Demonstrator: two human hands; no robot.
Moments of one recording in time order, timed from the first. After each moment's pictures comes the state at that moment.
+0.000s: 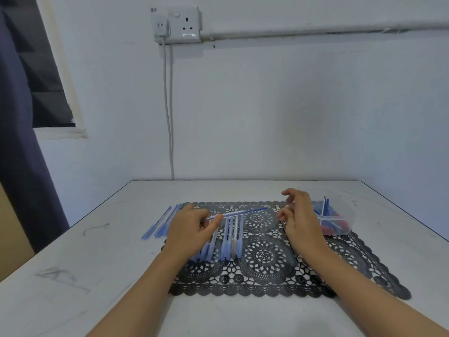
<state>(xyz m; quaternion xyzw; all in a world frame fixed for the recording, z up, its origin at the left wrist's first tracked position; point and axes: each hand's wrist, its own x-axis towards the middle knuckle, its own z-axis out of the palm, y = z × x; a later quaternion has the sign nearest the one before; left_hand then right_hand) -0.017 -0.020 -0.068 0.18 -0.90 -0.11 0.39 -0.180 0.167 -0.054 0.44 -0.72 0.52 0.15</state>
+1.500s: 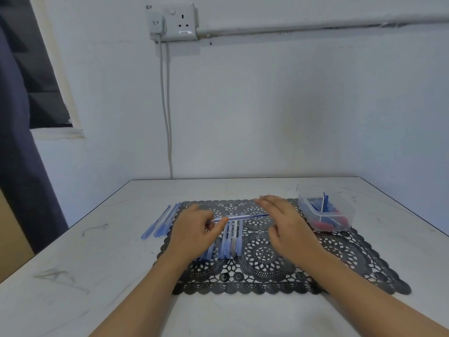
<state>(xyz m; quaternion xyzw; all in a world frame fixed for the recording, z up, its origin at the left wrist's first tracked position) -0.021 -0.012 -0.069 0.15 -0.91 -0.08 0.39 -0.164 0.168 -0.060 0.58 -0.72 0.31 0.25</state>
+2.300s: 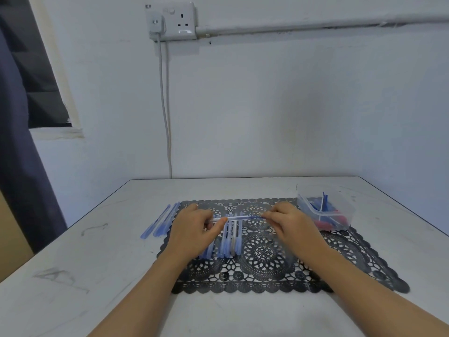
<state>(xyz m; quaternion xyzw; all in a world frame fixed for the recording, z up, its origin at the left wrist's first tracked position) -0.017 -0.008 -0.065 0.15 -0.91 -0.09 0.38 -0.180 0.170 -0.061 0.58 -0.71 0.29 0.28</state>
